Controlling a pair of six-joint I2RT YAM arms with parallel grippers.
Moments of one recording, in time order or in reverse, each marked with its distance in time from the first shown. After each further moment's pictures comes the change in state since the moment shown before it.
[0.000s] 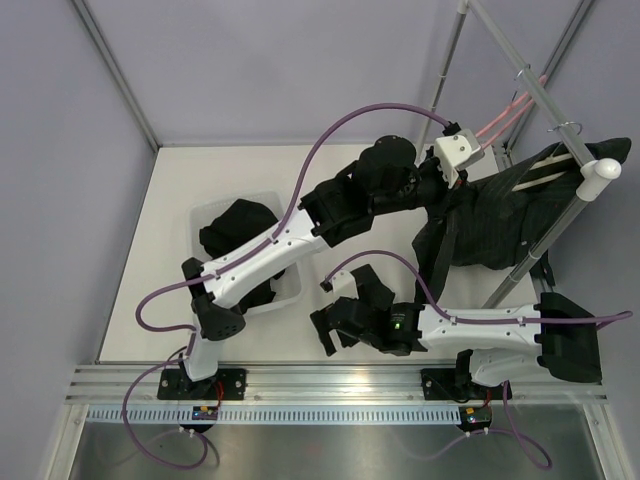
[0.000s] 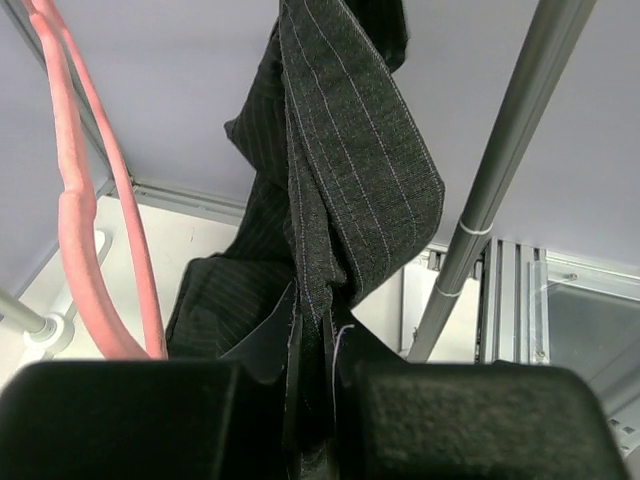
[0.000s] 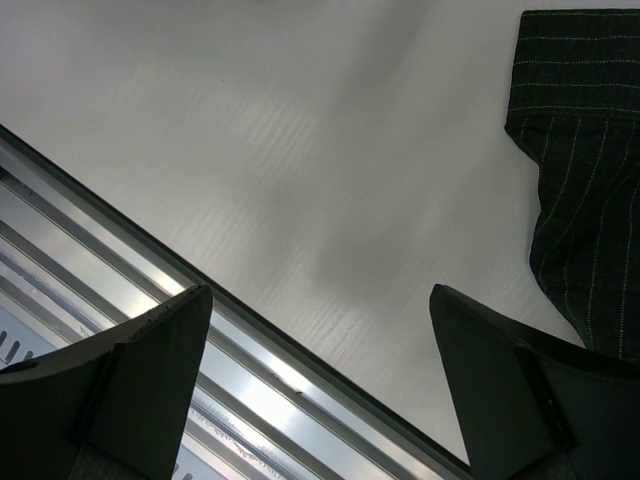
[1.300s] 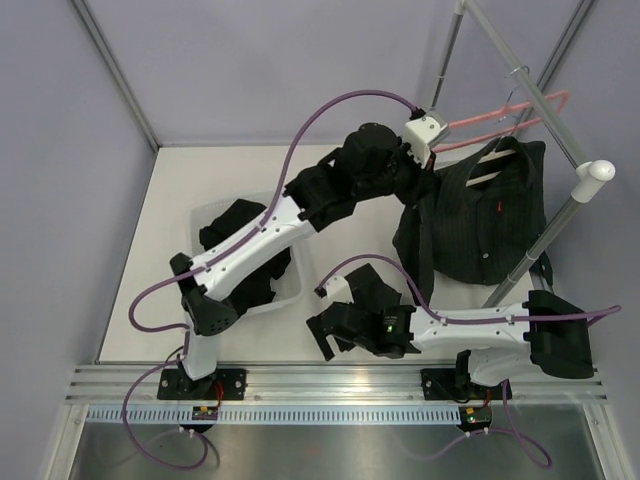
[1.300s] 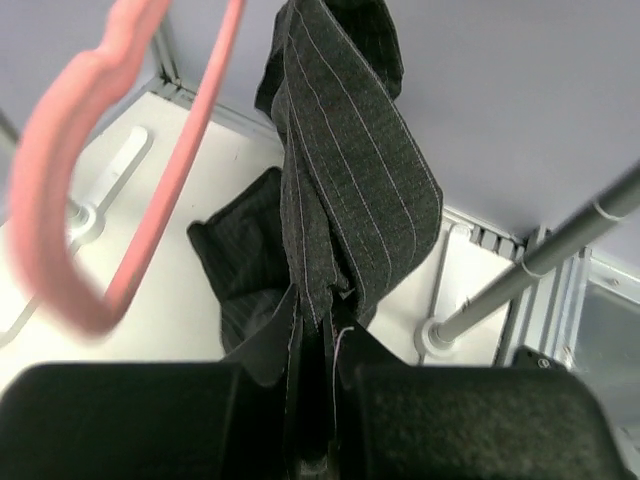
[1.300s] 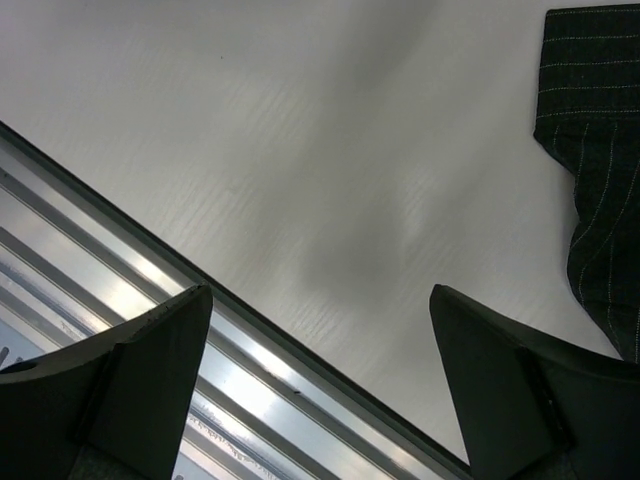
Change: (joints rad) left arm 0.099 -0.012 -0.071 -0.058 -0.060 -0.110; right arm 0.025 0.063 0.028 -0.014 0.013 -0.005
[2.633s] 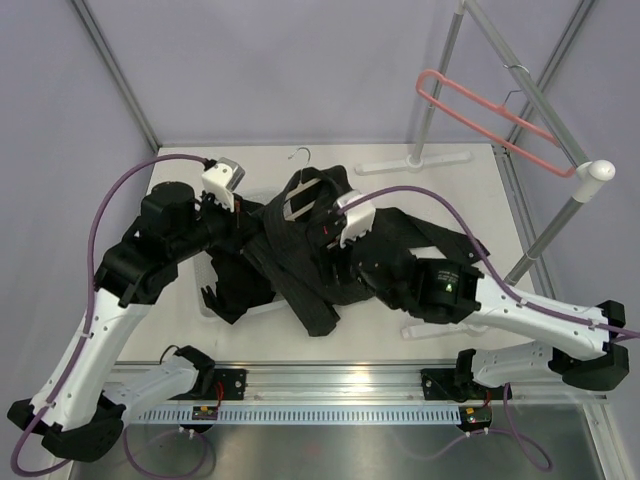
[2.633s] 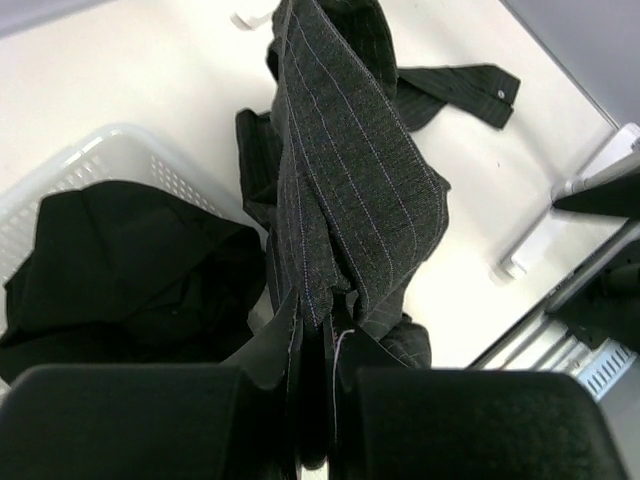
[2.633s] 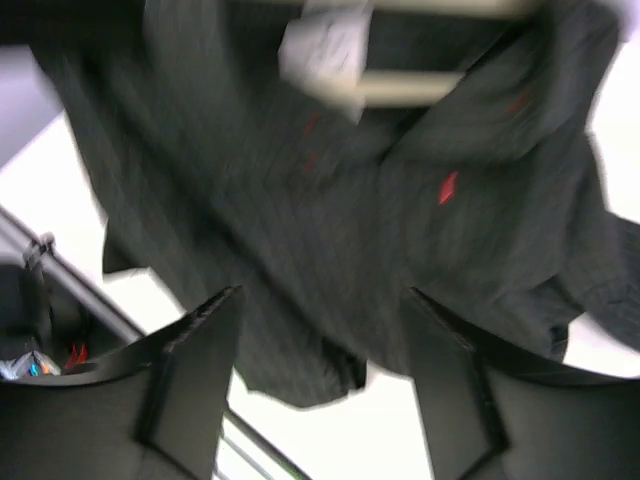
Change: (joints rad) left arm 0.505 -1.028 -0.915 -0.327 0.070 -0.028; right arm -0.066 -0.151 0.531 -0.164 0.200 -0.301
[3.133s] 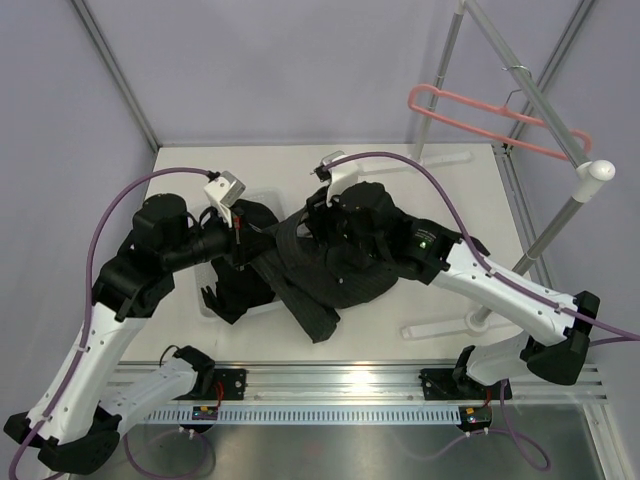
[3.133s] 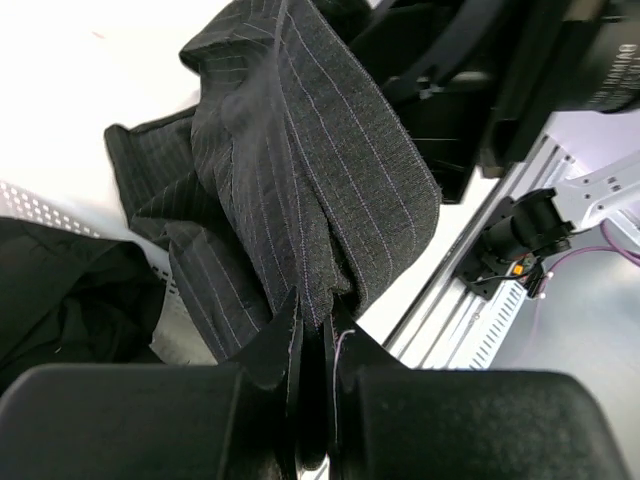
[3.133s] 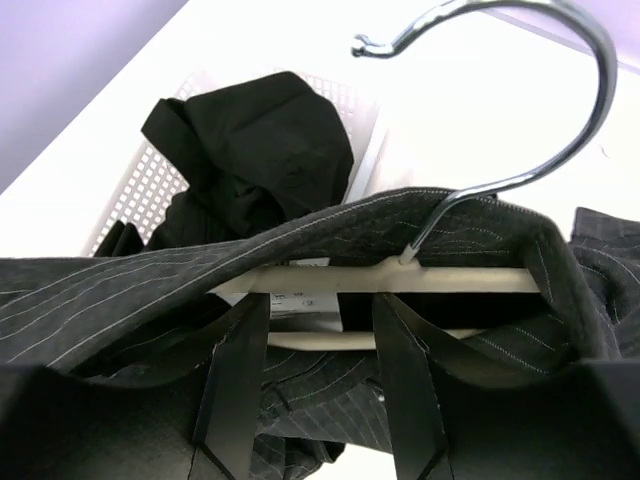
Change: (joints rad) left arm 0.003 -0.078 -0.098 0.084 0.273 -0.060; right arm -0.246 0.182 0.182 0.021 -0.232 -0.081
